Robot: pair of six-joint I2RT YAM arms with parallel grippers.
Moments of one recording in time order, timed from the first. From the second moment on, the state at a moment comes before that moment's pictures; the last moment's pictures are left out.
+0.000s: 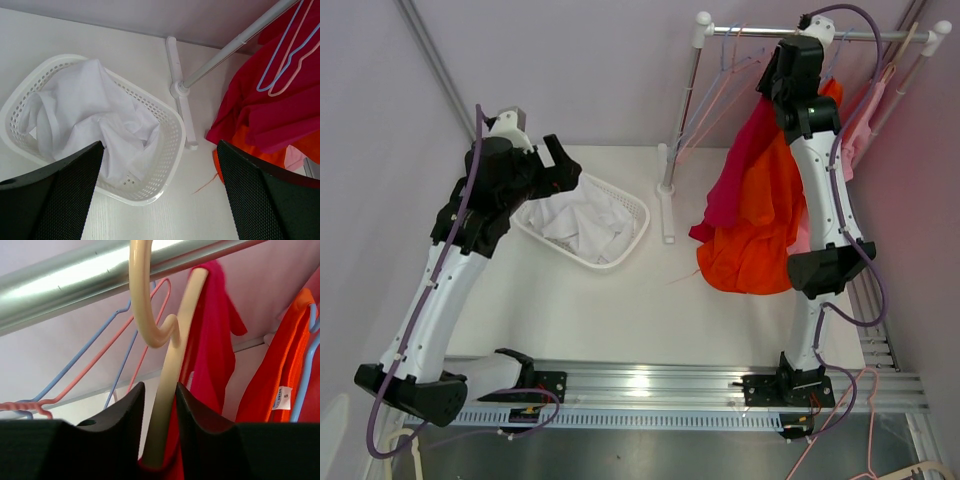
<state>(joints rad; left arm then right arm) -0.31 1.17 1.47 -0.65 -0.06 -0.41 0.20 2.03 2.52 -0.71 0.38 0.32</state>
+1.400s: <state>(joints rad) -0.53 1.16 1.47 -0.61 -0.22 -0.29 0.27 1.94 2.50 -0.64 0.44 0.19</state>
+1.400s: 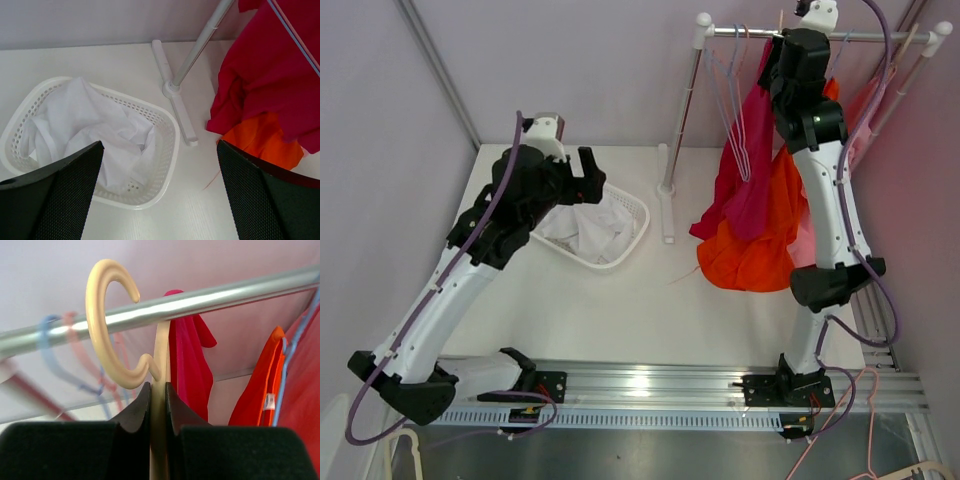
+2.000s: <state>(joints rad) -1.09 0.98 1.27 -0.41 -0.24 -0.10 0.57 1.35 1.81 -0.68 0.57 0.38</state>
